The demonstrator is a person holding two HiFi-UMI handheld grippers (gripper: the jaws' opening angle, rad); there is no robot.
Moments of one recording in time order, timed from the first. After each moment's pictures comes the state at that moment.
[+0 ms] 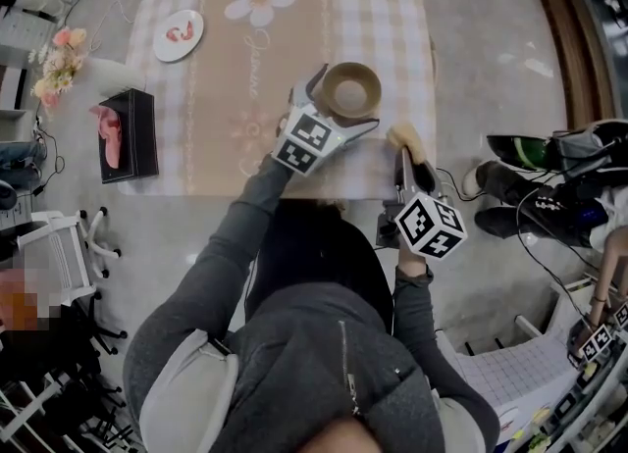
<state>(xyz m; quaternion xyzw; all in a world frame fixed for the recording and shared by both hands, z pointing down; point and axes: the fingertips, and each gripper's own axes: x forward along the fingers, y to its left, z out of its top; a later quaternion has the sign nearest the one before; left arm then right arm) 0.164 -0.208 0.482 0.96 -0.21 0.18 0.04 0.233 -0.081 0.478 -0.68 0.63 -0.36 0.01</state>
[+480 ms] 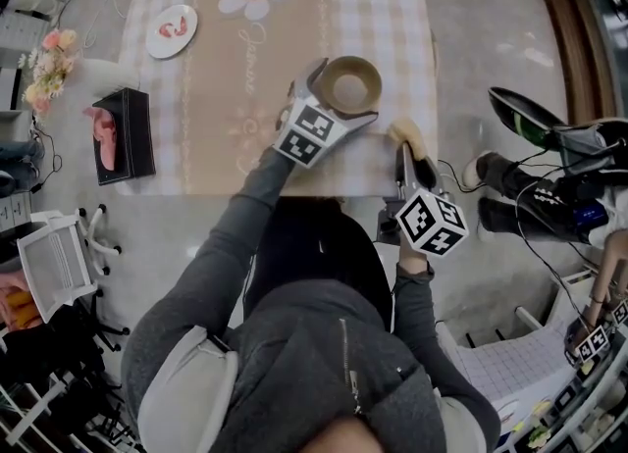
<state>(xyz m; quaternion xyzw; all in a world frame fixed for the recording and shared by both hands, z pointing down) 0.169 -0.215 0.505 0.95 -0.20 0.21 0.05 0.234 -0.083 0.485 -0.69 0.63 -0.37 0.01</state>
